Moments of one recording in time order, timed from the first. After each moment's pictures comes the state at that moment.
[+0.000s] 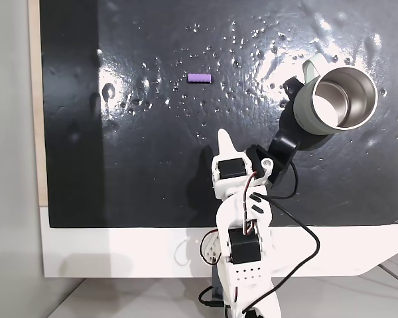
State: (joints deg) arm -10.2 179.6 165.6 42.2 0.5
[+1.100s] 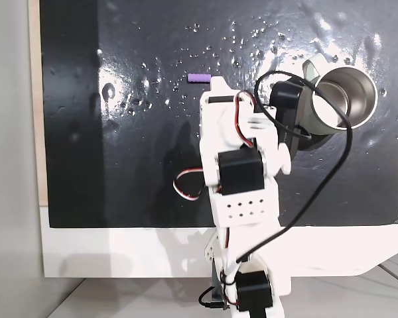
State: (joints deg) arm -13.4 105.8 80.9 88.0 7.9
